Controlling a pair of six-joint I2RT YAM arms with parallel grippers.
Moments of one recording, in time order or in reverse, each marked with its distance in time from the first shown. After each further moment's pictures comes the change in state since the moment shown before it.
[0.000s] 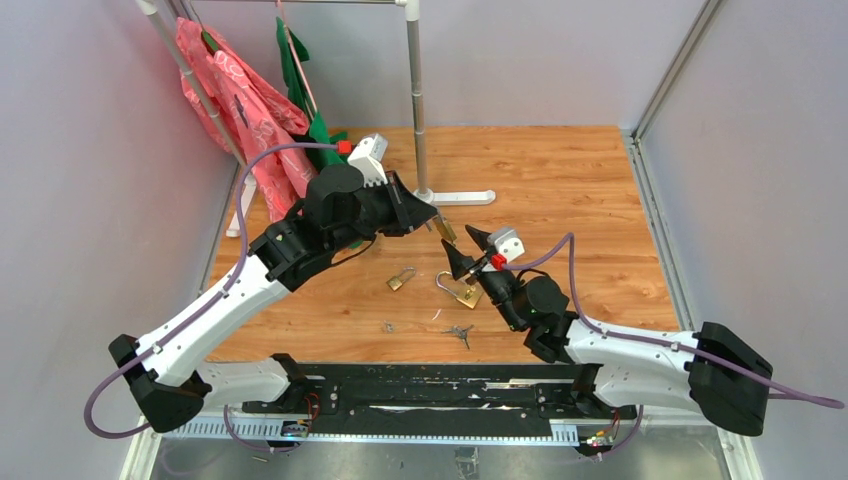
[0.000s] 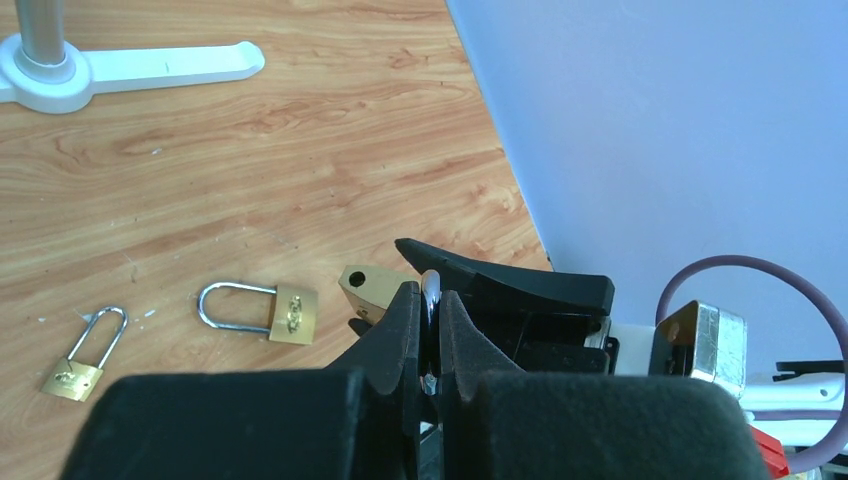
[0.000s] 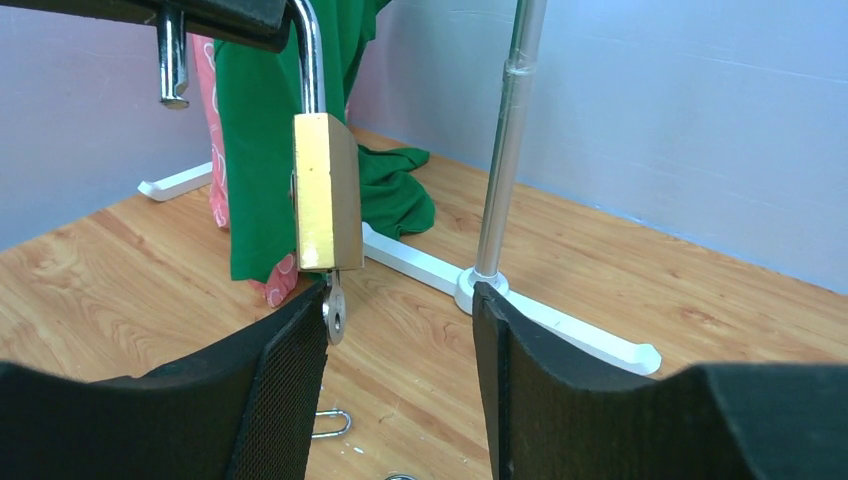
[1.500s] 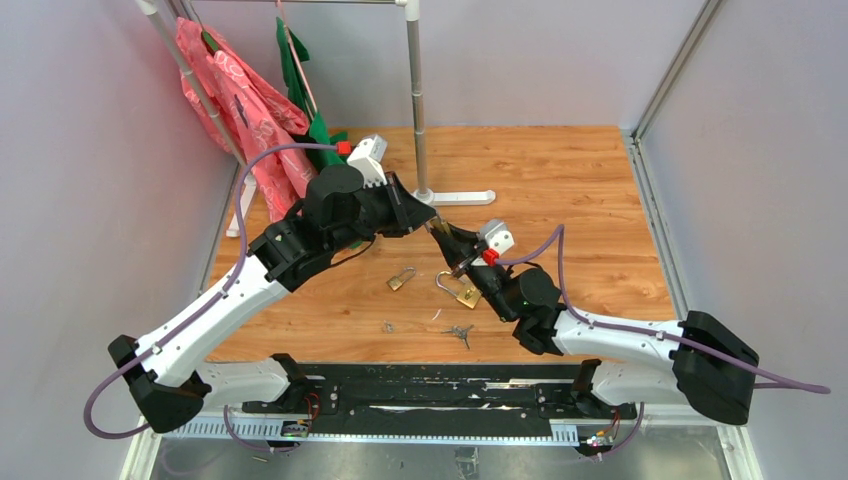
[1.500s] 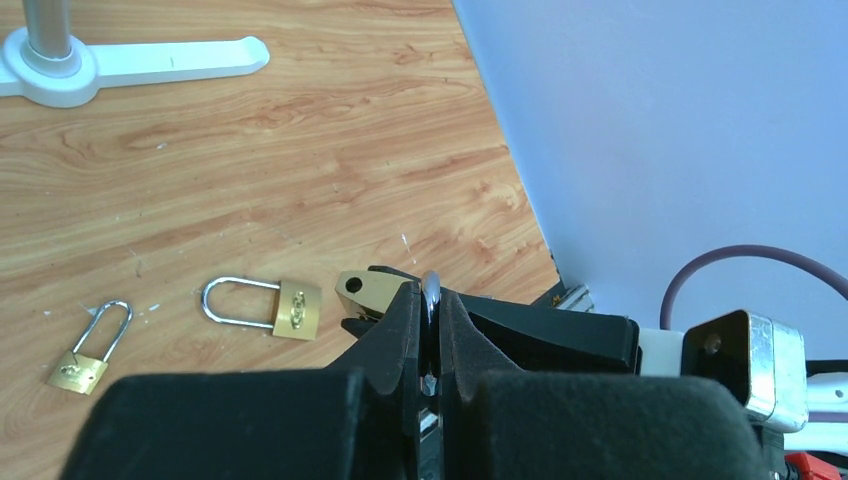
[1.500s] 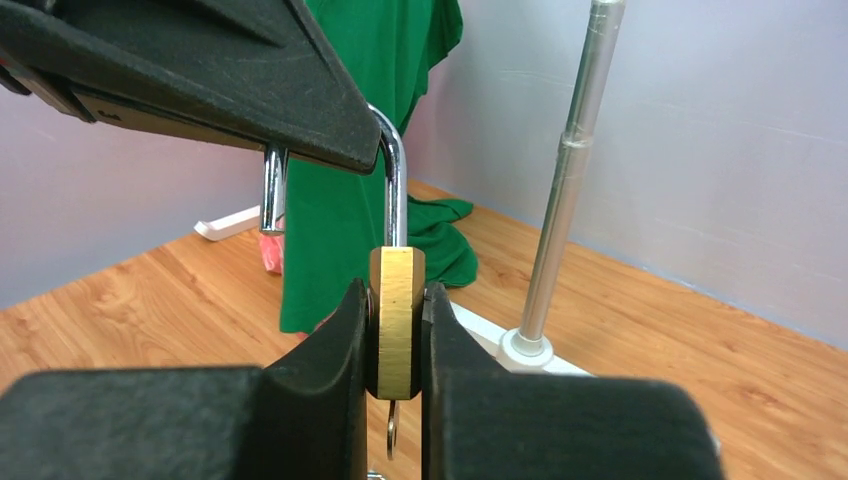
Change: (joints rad) left arm 0.000 -0.001 0.000 -0.013 -0.002 0.000; right arm 0.000 0.113 0.091 0.094 -0.109 -0.007
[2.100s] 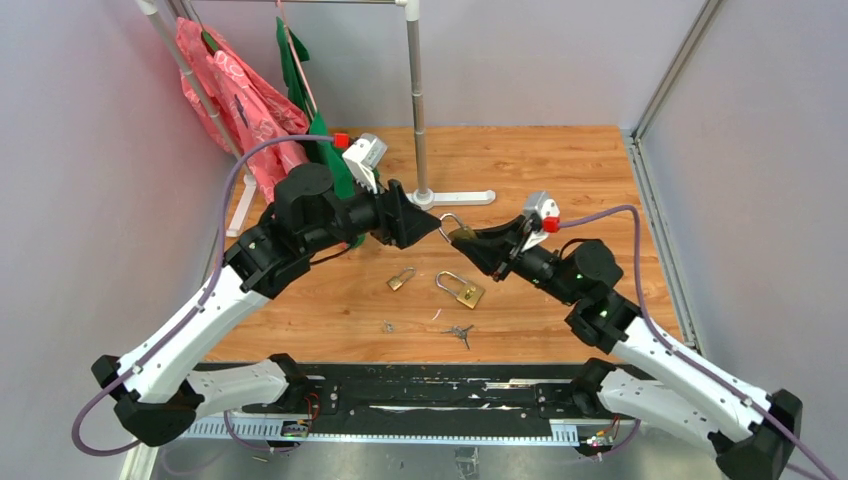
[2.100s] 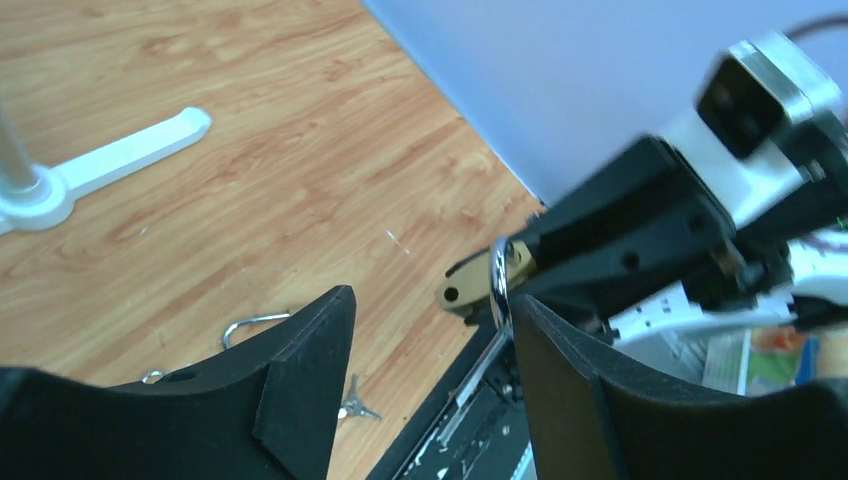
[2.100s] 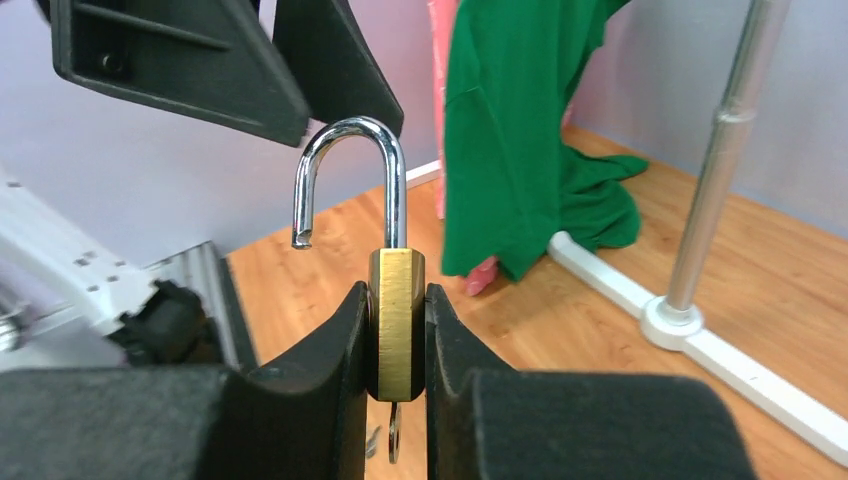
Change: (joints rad) left arm 0.035 -0.069 0.021 0.011 0.210 0.248; right arm -0.216 -0.367 0.149 -0.655 -0.494 0.327
